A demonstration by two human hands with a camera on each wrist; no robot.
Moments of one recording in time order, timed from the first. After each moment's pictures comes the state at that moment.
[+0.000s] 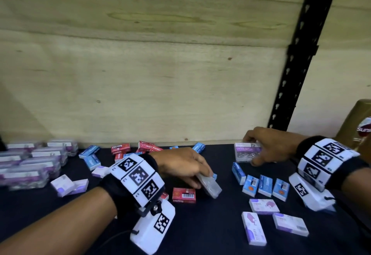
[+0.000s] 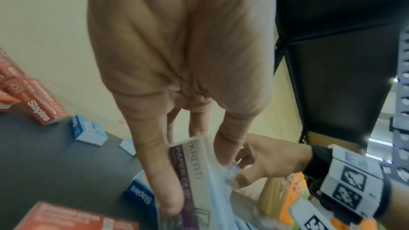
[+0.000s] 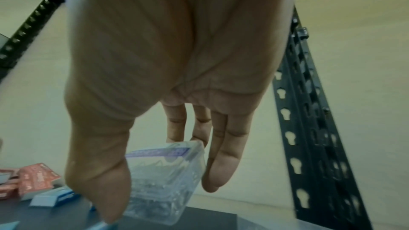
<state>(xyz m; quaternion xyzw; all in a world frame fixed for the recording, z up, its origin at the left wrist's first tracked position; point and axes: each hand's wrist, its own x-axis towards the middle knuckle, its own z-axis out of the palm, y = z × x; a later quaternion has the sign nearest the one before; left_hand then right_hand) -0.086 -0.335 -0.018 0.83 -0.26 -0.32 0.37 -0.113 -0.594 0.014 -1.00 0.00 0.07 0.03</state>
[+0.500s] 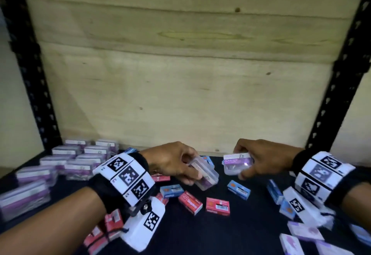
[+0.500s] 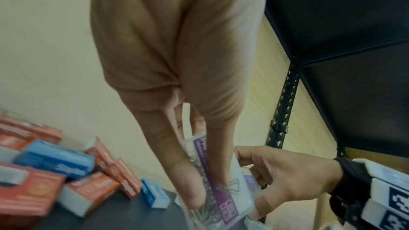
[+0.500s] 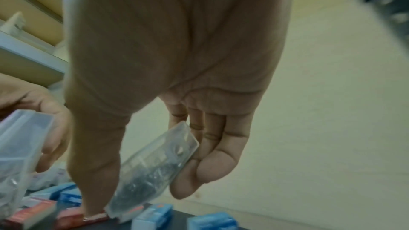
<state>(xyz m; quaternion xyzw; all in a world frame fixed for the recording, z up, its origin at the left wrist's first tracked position) -0.072 -0.238 -0.002 0.85 -0.23 -0.22 0.41 -0.081 -0.506 0.013 -0.99 -0.12 0.08 0.07</state>
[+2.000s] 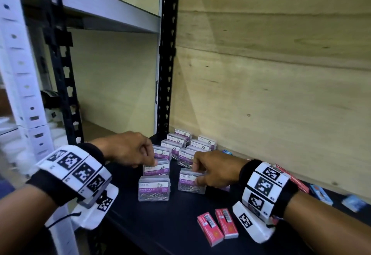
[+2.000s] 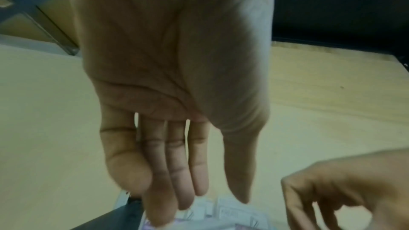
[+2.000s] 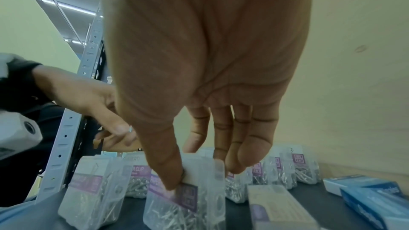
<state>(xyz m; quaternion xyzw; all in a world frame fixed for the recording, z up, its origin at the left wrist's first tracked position) -0.149 0.069 0.009 0.97 0.04 -0.10 0.20 -0.069 -0.166 -0.011 -0.91 -0.39 0.14 0.03</state>
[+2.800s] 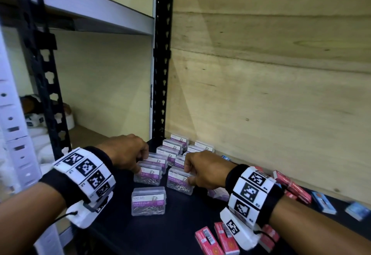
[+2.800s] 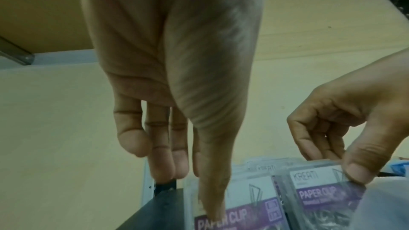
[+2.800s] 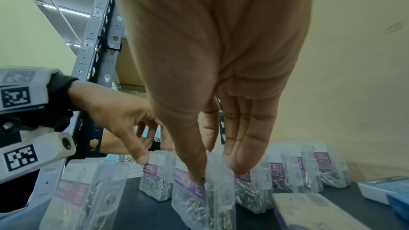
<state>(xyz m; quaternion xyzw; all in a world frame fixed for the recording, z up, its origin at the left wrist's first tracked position) -0.105 0.087 -0.005 1.00 0.02 -0.05 0.02 -0.056 -0.144 -0.011 -0.92 -0.38 0.09 0.05</state>
